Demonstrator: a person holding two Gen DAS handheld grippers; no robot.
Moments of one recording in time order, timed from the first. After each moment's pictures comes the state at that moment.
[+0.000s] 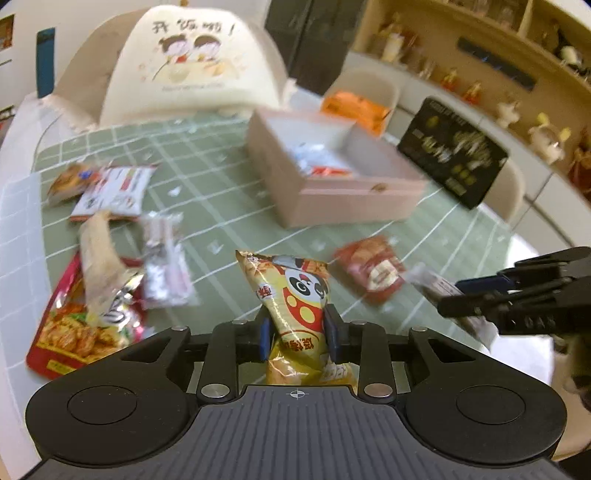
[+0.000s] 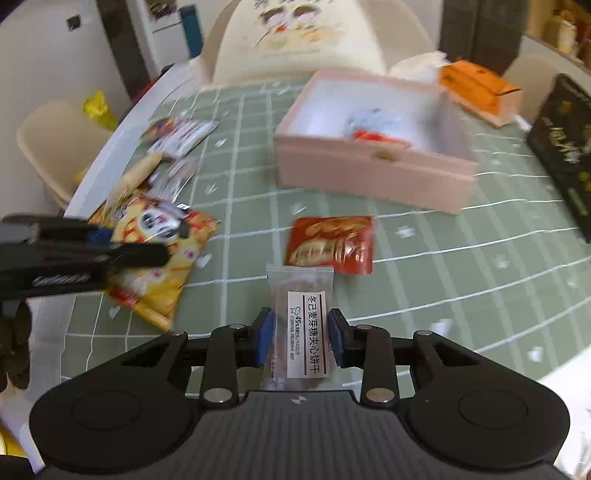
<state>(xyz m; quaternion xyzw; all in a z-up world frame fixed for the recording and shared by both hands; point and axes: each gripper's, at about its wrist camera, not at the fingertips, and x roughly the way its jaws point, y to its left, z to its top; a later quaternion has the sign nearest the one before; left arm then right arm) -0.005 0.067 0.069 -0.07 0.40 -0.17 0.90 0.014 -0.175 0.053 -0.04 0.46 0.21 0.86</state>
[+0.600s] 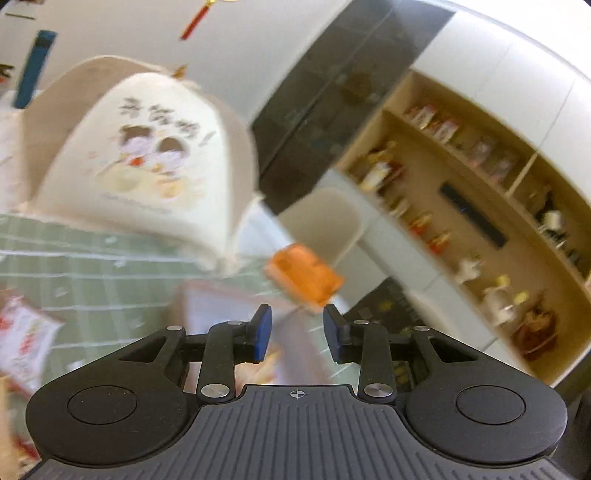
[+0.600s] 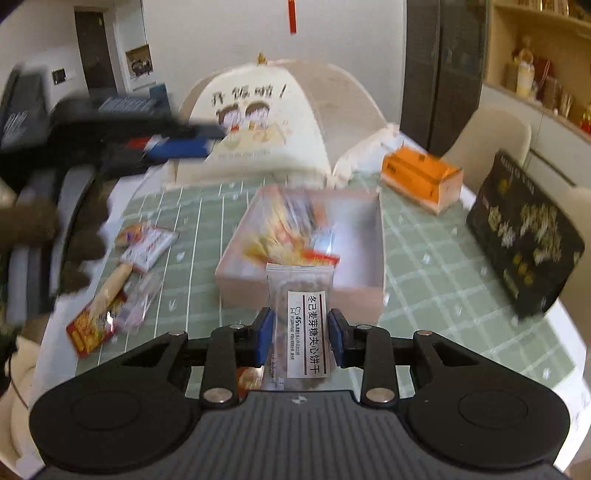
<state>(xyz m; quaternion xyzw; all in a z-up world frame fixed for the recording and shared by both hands) 0.136 0.060 0.153 -0.25 0.29 -0.17 0.91 0.062 -0.220 0.143 -0.02 0.37 0.18 0.91</state>
